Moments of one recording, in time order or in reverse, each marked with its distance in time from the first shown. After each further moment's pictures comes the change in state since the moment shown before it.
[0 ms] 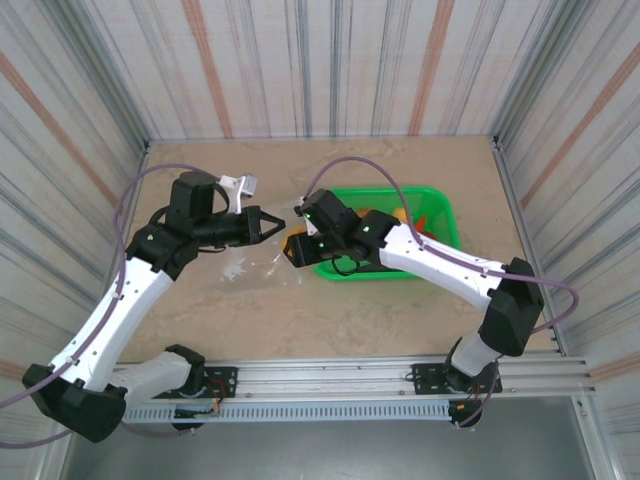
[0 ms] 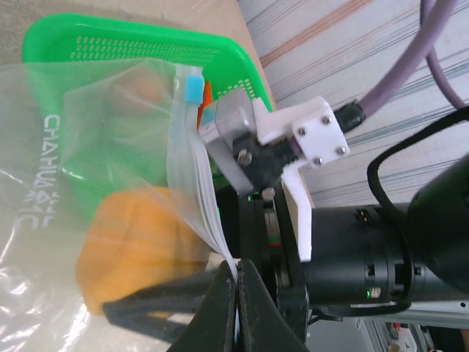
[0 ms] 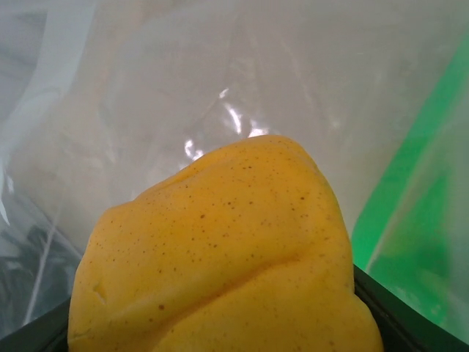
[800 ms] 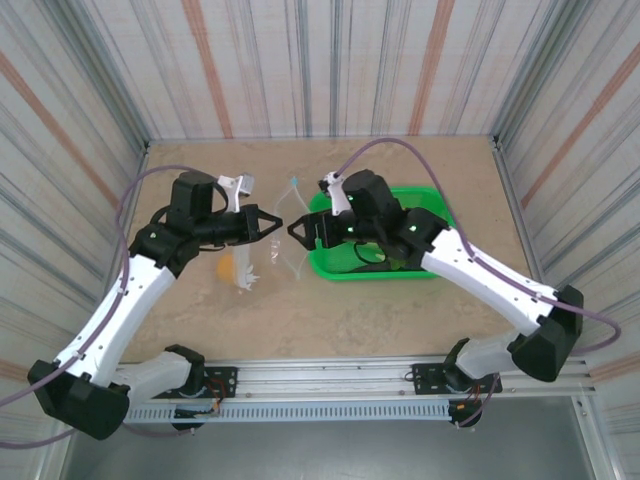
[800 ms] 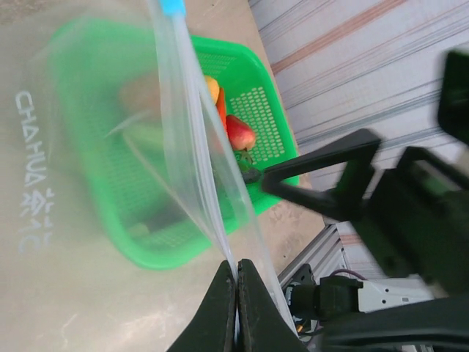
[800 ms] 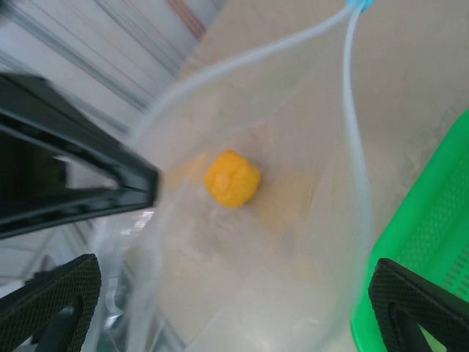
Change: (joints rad) left arm 0.040 0.019 -0.039 0.037 0.011 0.000; right arm -0.116 -0.241 -0.078 0.156 -0.124 -0.060
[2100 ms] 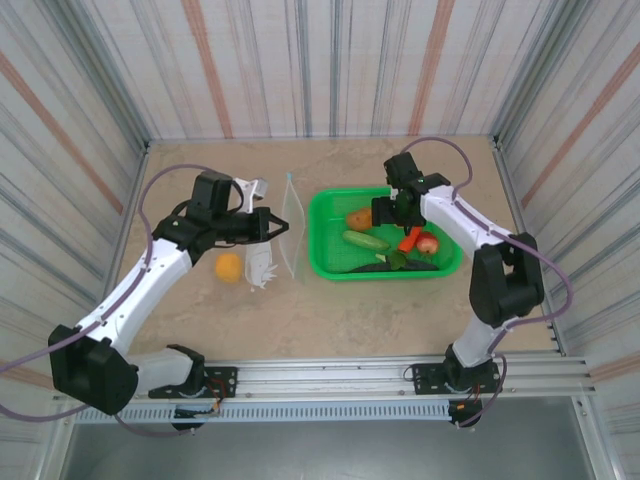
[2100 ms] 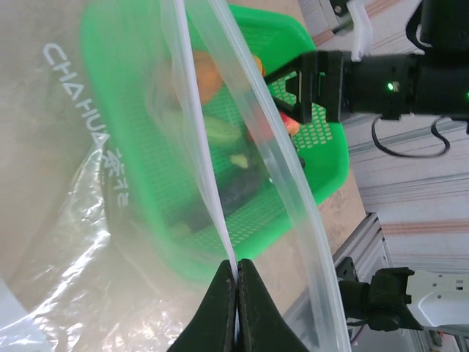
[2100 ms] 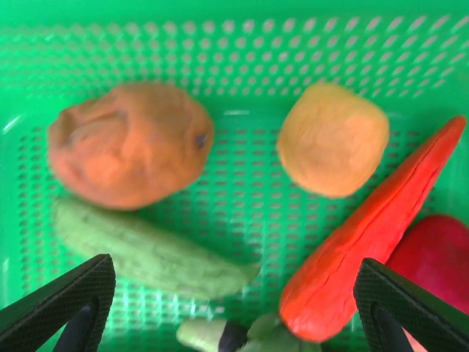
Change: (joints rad) left arm 0.000 0.118 -0.058 0.068 -0.023 0.098; right arm -0.487 0.397 0.042 -0.274 0.268 -0.171
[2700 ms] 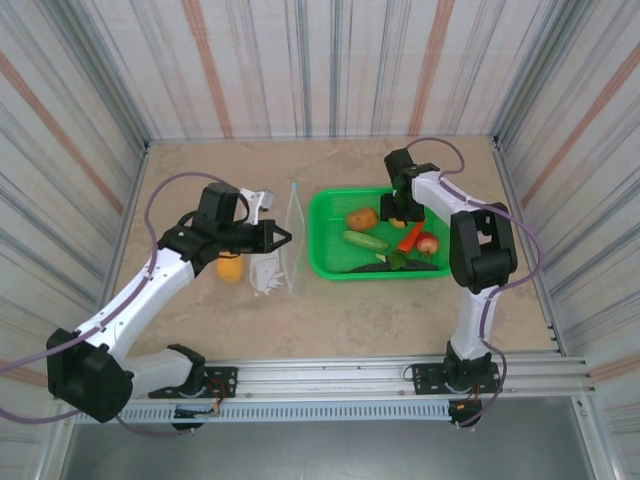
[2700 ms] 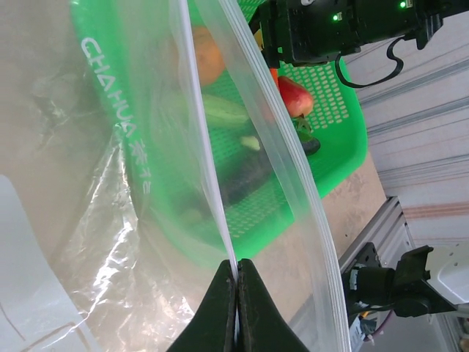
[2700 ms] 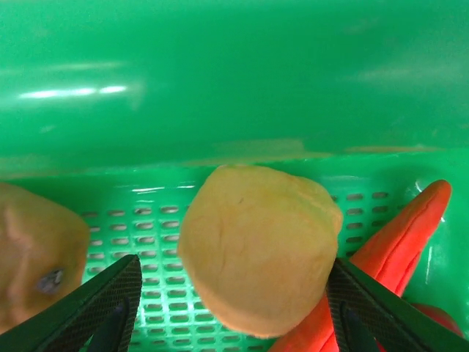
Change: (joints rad) left arm -0.057 -0.028 -0.068 0.029 -0.054 0.036; right arm -0.069 0.248 0.139 -0.026 0.056 -0.024
